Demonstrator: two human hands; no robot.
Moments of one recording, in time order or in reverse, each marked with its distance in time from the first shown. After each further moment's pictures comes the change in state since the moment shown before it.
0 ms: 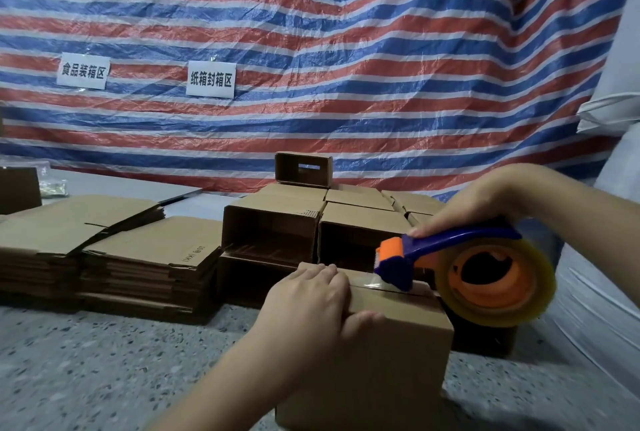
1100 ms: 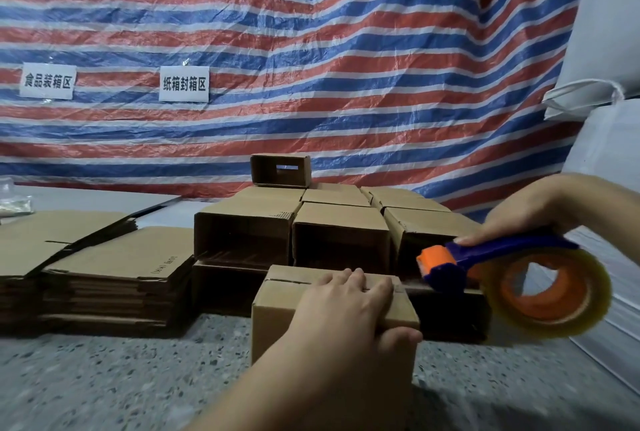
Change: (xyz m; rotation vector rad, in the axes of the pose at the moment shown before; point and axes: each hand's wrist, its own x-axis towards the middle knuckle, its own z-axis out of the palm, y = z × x) left_hand 0.032 0.051 0.019 -0.057 -0.078 0.154; right_hand -0.005 0.098 0.007 0.122 -0.054 0.038
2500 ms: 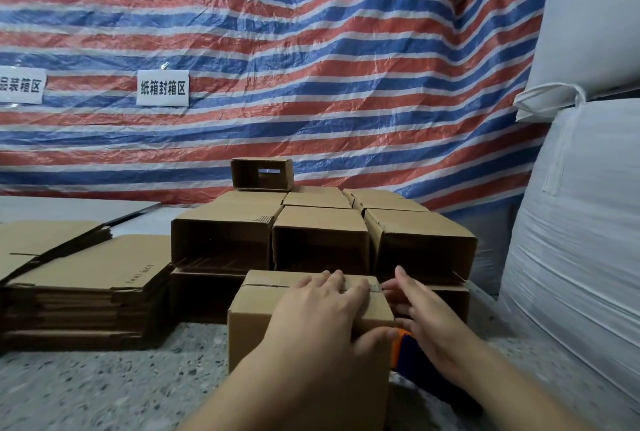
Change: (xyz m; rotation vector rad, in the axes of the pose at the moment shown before) left_hand 0.000 0.001 0.006 0.034 0.111 -0.006; right_hand 0.061 -0.033 0.185 1.192 0.429 -0.565
